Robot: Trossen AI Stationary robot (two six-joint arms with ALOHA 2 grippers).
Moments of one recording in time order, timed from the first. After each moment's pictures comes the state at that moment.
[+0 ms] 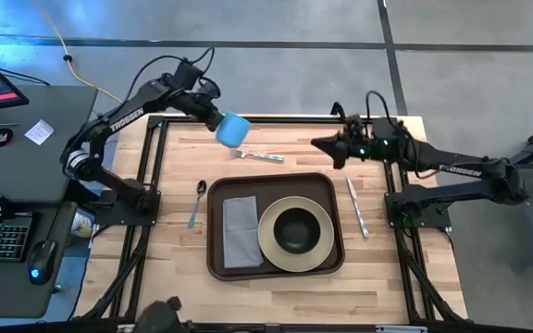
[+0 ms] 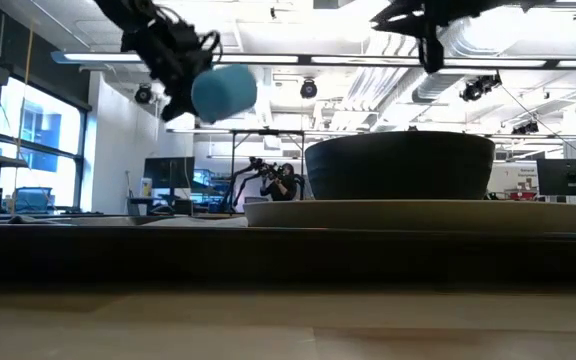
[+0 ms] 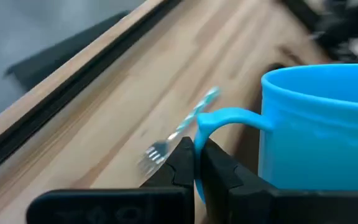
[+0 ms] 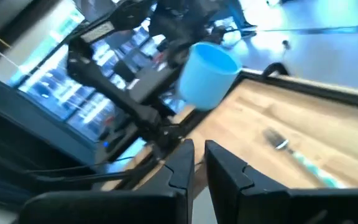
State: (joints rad) left arm 0.90 1.44 1.28 -0.74 0.49 0.02; right arm -0.31 0.96 0.82 0.00 -0.05 0.69
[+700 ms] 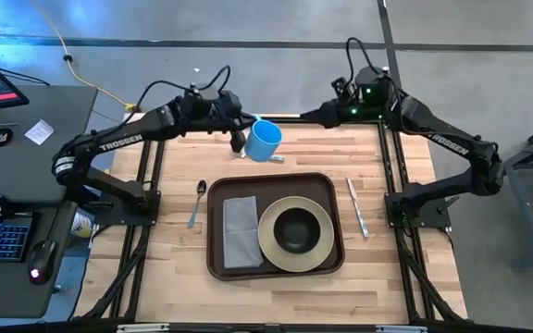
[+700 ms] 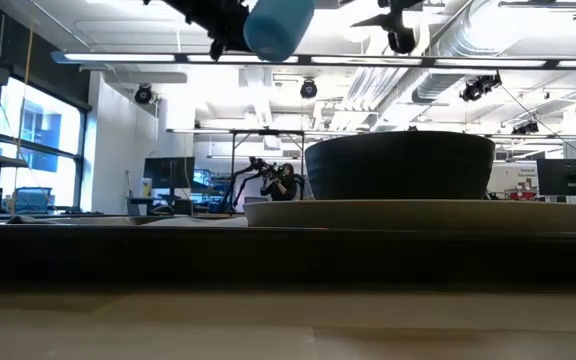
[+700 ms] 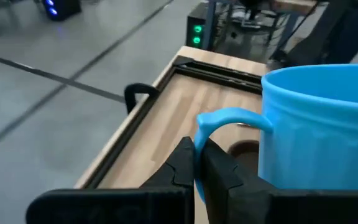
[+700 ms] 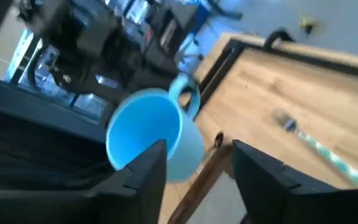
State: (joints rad) left arm 0.45 1.33 1.28 -0.32 0.07 0.02; right arm -0.54 1.26 1.35 -0.43 -0.40 0.77
